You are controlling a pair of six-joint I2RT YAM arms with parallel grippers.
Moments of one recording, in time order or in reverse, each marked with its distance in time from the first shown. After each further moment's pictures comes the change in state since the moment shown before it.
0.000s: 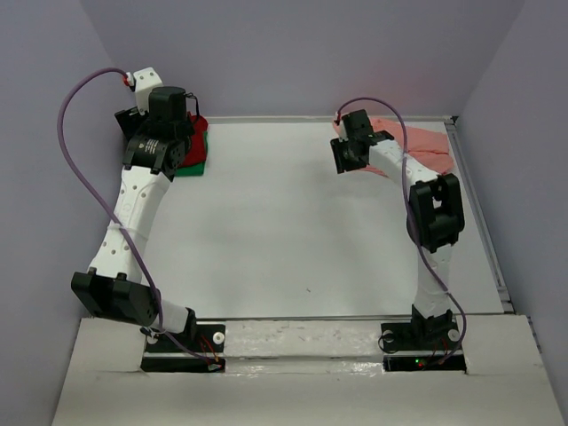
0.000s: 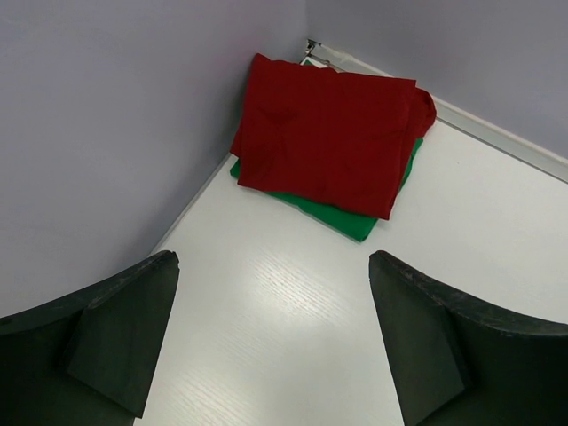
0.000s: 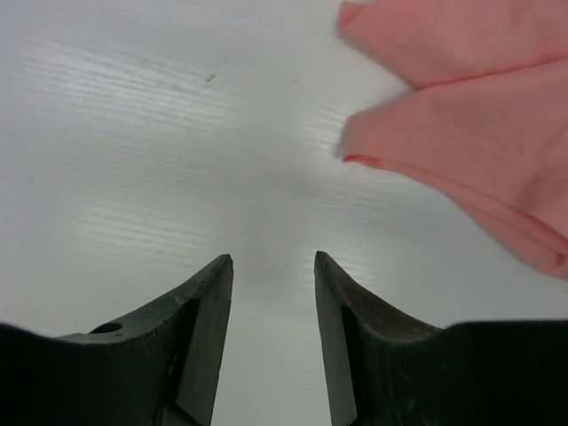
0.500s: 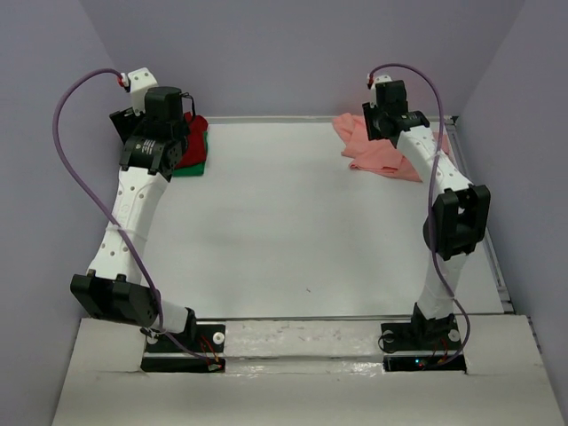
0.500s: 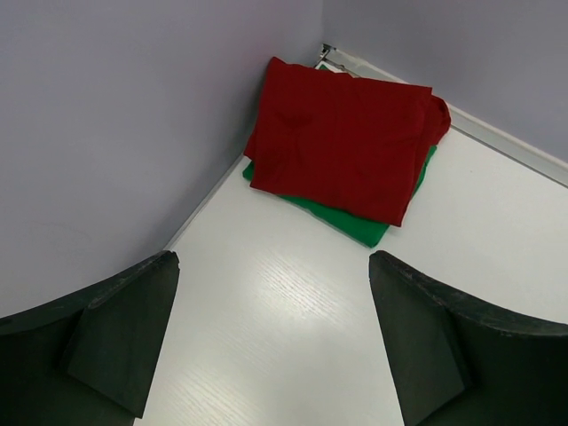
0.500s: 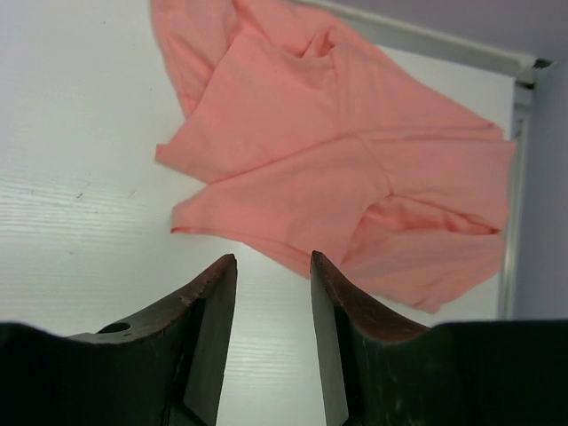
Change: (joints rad) left arm 0.030 -0.005 0.000 -0.006 -0.014 0.000; right arm -0.061 -0.149 0.127 0.023 0.248 -0.175
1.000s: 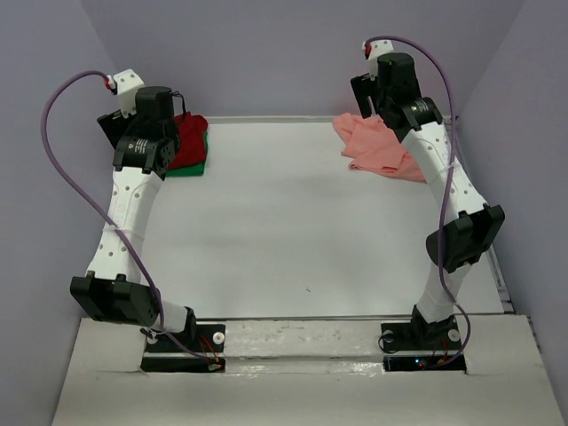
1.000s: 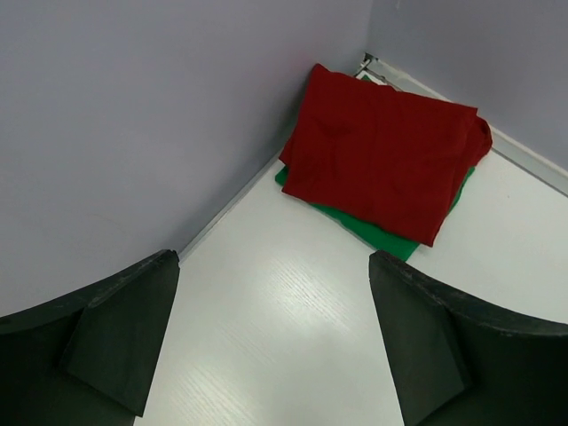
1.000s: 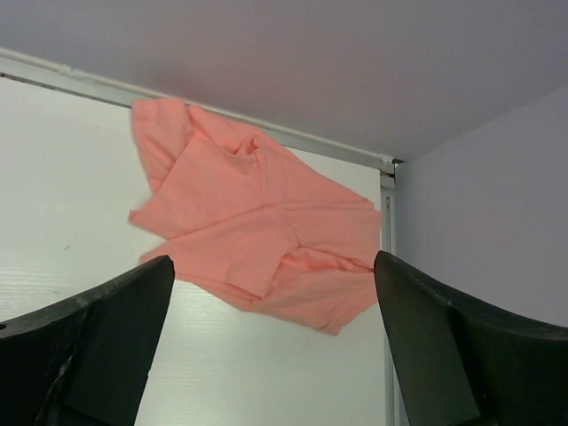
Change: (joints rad) left arm 0.062 -0.004 0.016 -0.016 -0.047 -0.024; right arm 0.082 -0.084 0.192 -0.048 0.154 -0.150
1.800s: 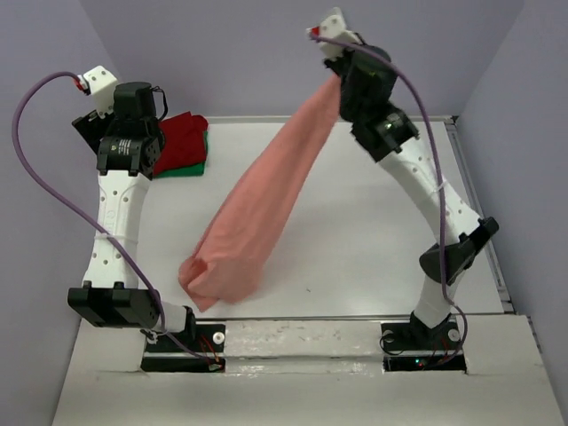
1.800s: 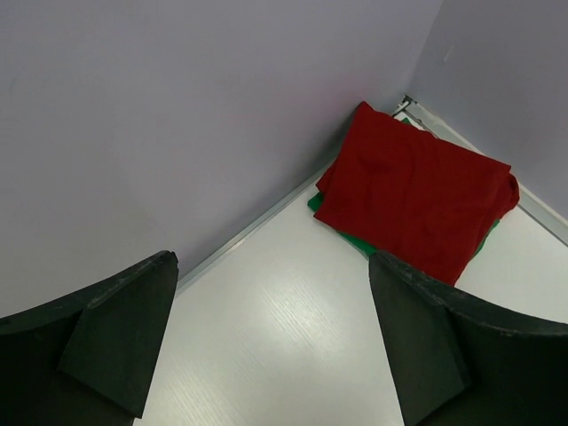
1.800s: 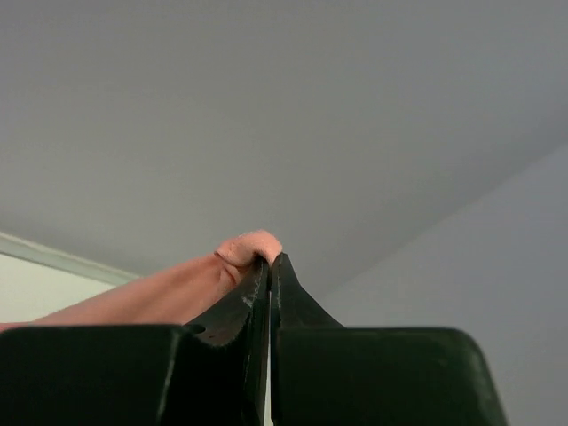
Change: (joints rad) left arm 0.065 -0.022 0.046 -0.040 -0.051 -0.030; right arm 0.534 -0.052 0.156 0.520 0.349 -0.649
